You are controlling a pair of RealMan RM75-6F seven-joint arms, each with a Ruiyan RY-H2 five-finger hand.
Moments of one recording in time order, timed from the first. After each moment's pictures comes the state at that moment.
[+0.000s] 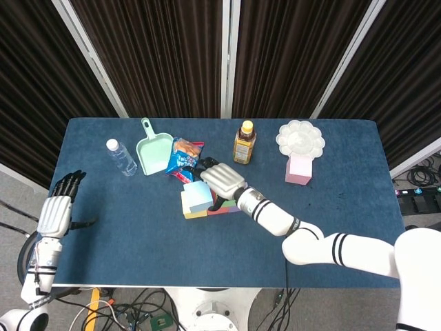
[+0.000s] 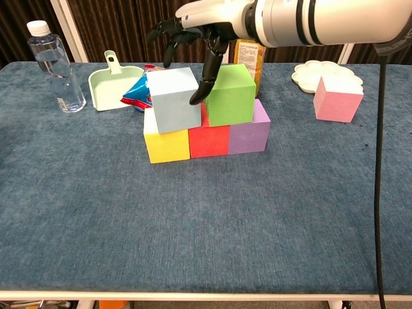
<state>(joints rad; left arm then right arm) -0.31 -1.42 -0.09 -1.33 1.35 1.38 -0.17 1.19 -1.44 0.27 -1.50 -0.93 0.57 -0.13</state>
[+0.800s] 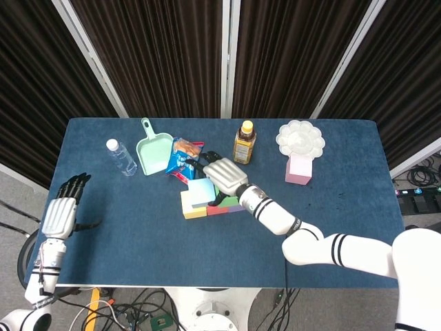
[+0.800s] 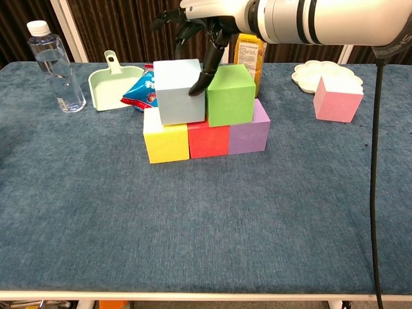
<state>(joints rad) -0.30 -1.44 -0.10 -1.32 1.37 1.34 -0.16 1.19 -1.45 0.26 -1.49 -0.93 0.64 -0.12</state>
